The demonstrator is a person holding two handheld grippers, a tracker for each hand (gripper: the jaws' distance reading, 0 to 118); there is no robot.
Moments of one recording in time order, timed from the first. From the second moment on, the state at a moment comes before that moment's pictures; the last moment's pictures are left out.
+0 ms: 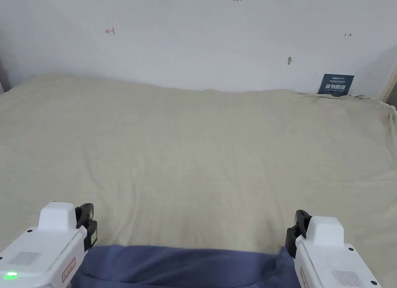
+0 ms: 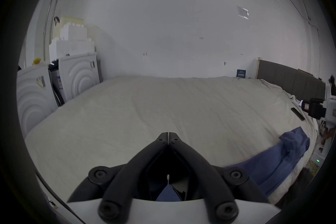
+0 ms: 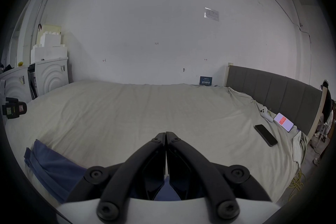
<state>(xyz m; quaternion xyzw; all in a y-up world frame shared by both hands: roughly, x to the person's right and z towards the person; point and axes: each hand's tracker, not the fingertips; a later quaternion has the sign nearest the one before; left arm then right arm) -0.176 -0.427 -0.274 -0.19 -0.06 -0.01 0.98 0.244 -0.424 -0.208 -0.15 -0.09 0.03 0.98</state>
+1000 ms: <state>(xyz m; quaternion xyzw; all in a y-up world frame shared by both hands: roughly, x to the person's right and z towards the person) -0.249 -0.505 -0.326 -0.51 -0.22 0.13 0.82 0.229 -0.436 -0.208 -0.18 -0.07 0.03 0.98</state>
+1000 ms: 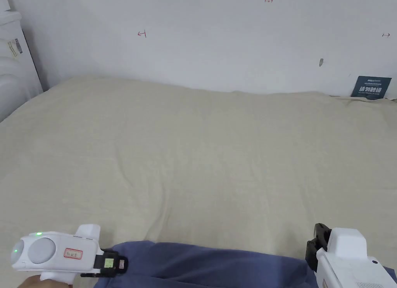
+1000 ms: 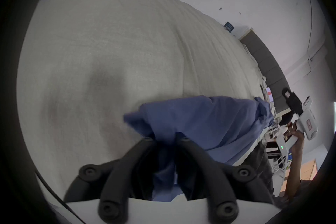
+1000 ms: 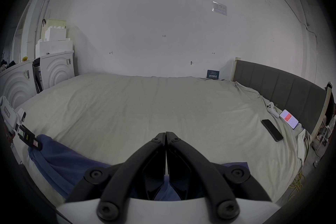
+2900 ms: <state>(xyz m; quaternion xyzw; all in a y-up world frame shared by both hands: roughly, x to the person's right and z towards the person) -0.305 -0.355 -0.264 -0.47 -0.19 0.15 0.85 0.212 -0.442 -0.225 -0.18 -0.03 0.03 0.98</state>
